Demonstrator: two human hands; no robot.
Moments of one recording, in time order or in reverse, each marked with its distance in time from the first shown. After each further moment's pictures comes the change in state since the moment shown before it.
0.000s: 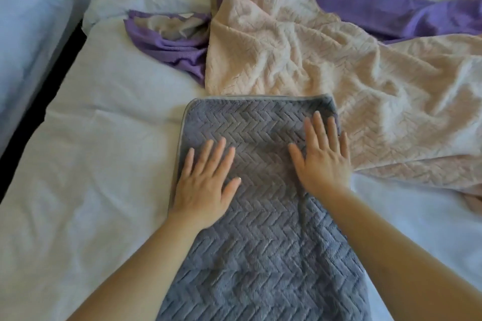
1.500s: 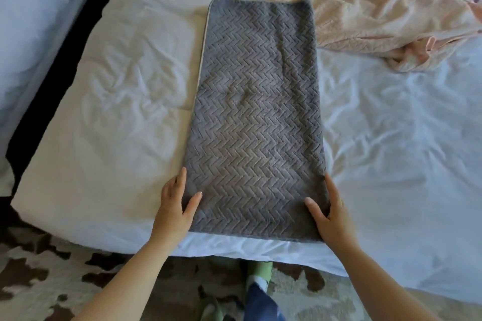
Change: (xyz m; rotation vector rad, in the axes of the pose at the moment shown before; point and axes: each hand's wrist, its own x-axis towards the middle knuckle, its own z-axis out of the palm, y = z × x) left_hand -0.463 0.068 0.030 -0.798 -0.055 -0.464; right_hand -0.504 0.058 0.002 0.660 -0.220 0.294
